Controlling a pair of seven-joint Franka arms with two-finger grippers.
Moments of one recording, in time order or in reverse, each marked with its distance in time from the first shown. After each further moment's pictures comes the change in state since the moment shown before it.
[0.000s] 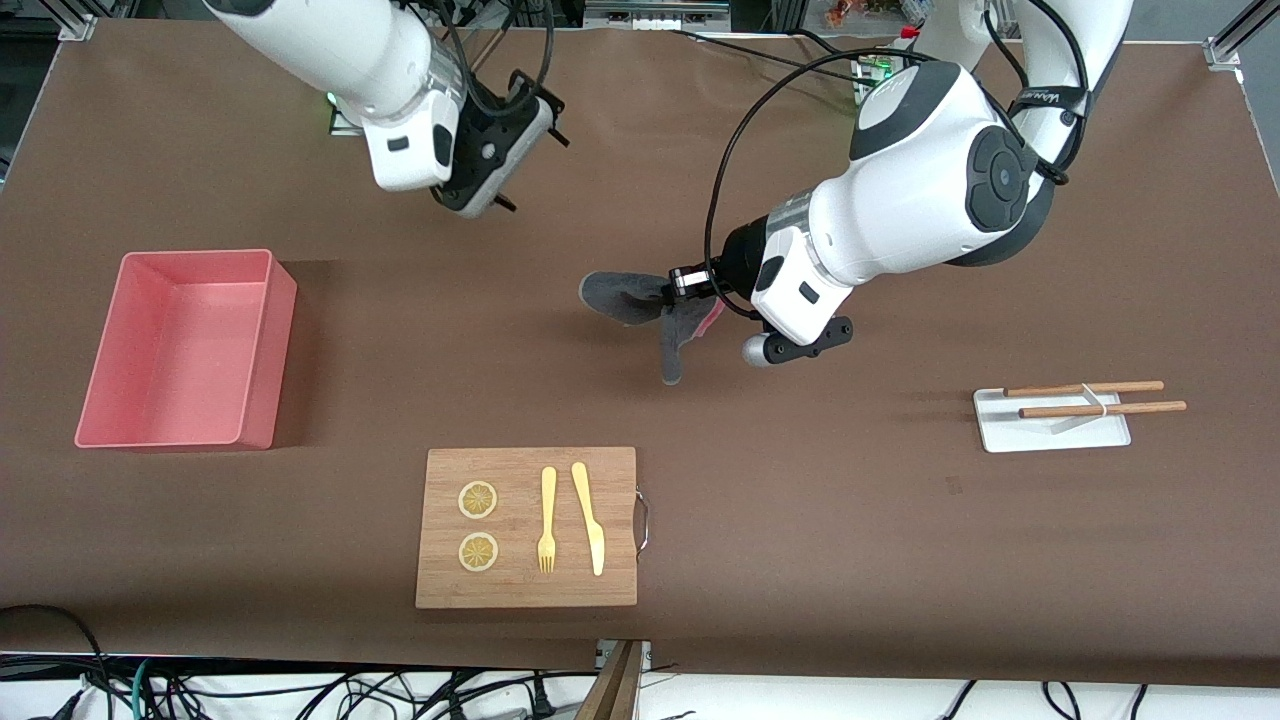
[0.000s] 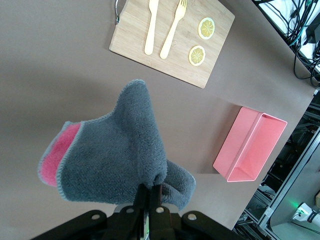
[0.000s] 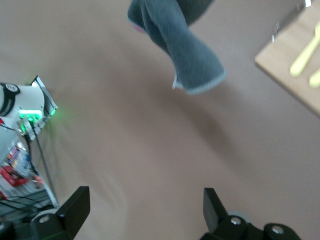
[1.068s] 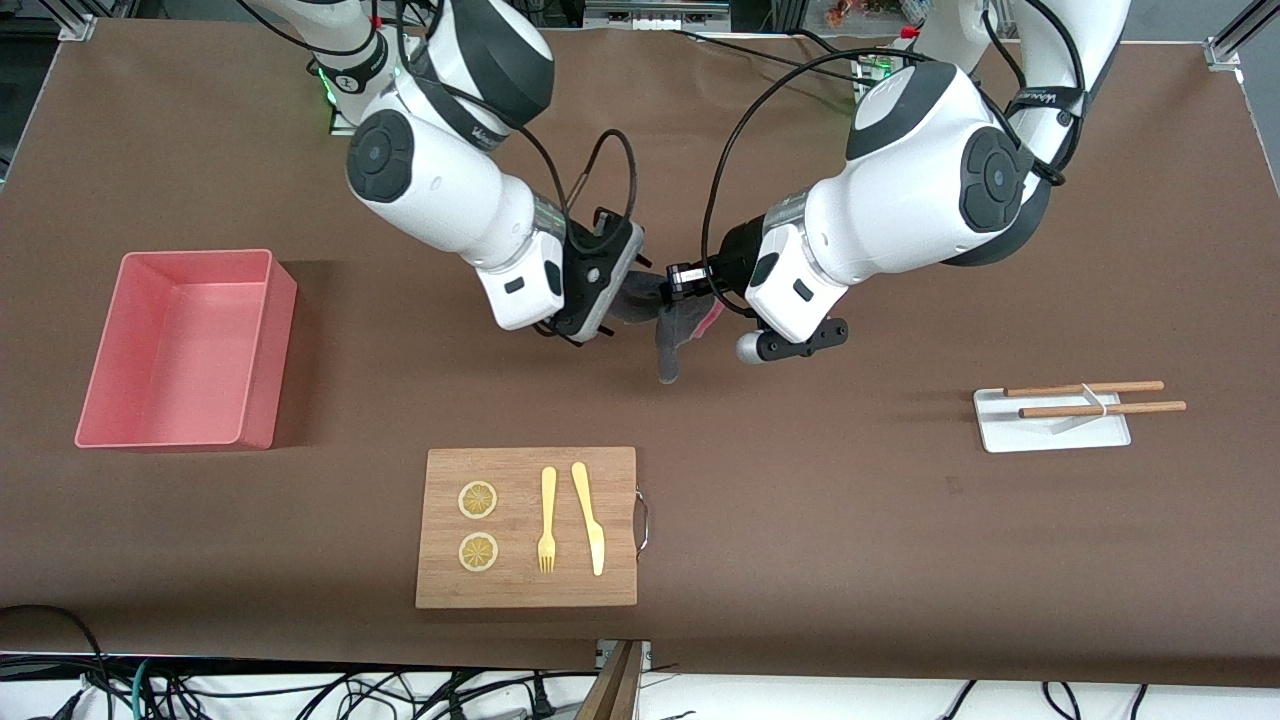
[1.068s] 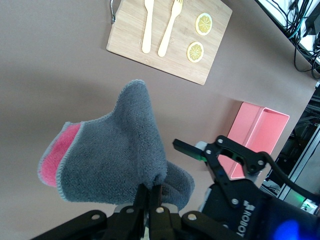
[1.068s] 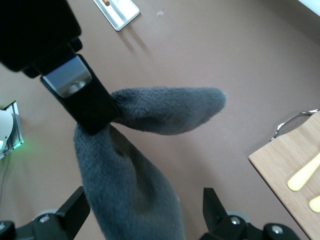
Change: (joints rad) left arm -0.004 0.000 0.000 -0.004 0.000 -0.002 0.038; right arm 0.085 0.360 0.001 0.235 0.013 0.290 -0.175
